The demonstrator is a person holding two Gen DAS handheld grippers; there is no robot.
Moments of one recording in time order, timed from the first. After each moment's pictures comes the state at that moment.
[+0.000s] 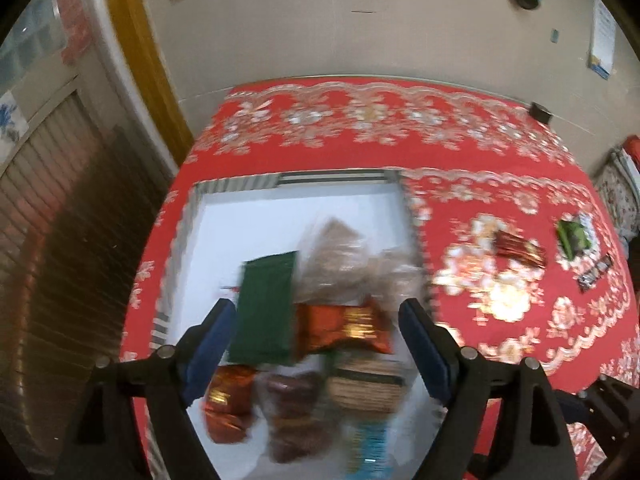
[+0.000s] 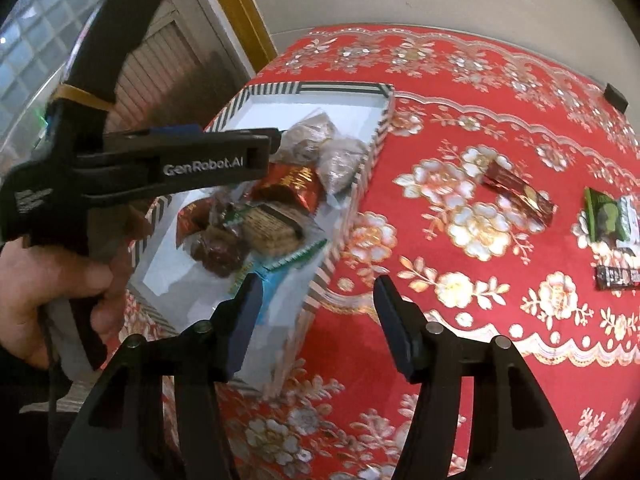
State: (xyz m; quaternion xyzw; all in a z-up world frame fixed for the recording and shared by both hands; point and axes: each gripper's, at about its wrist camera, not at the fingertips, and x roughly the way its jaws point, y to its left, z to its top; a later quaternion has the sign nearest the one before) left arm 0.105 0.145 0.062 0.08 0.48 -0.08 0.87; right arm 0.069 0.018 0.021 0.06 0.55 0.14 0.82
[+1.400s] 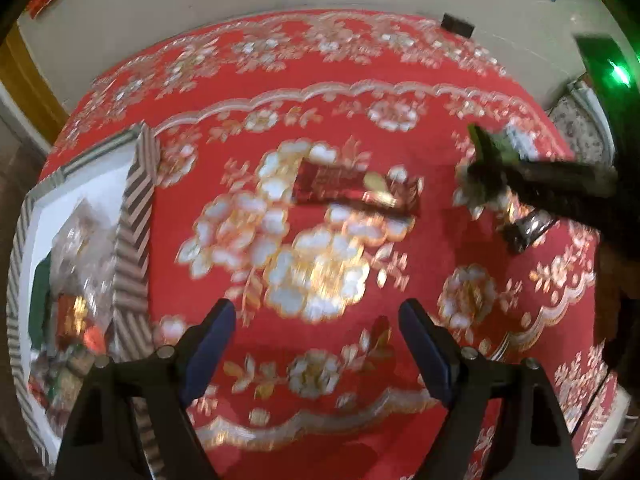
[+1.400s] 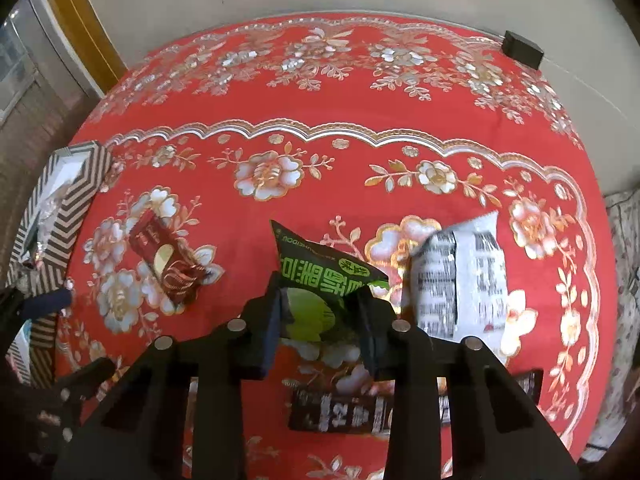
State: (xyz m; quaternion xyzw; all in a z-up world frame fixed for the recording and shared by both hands) left arm 0.091 -0.025 -0.002 0.11 0.55 -0.17 0.81; right arm 0.155 -0.237 -0.040 0.05 0.57 0.03 0.82
